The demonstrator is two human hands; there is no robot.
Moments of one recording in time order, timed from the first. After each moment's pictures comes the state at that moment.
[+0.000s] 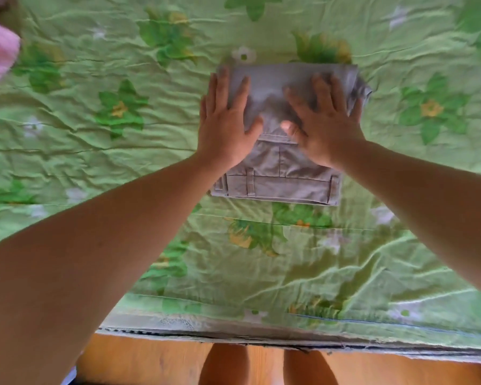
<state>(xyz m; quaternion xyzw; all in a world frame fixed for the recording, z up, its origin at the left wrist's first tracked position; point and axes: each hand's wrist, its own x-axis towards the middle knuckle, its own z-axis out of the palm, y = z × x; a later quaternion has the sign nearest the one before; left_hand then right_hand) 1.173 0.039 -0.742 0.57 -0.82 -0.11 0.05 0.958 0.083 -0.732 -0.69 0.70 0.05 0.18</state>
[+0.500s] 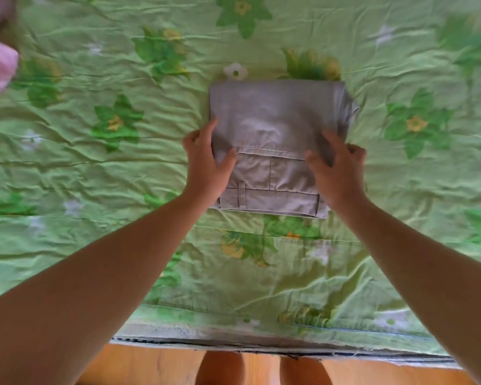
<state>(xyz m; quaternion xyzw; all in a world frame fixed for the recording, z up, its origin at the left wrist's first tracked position) 1.188 0.080 -0.736 0.66 -0.62 -0.36 0.22 0.952 0.143 -0.739 -0.40 0.82 -0.25 0.33</state>
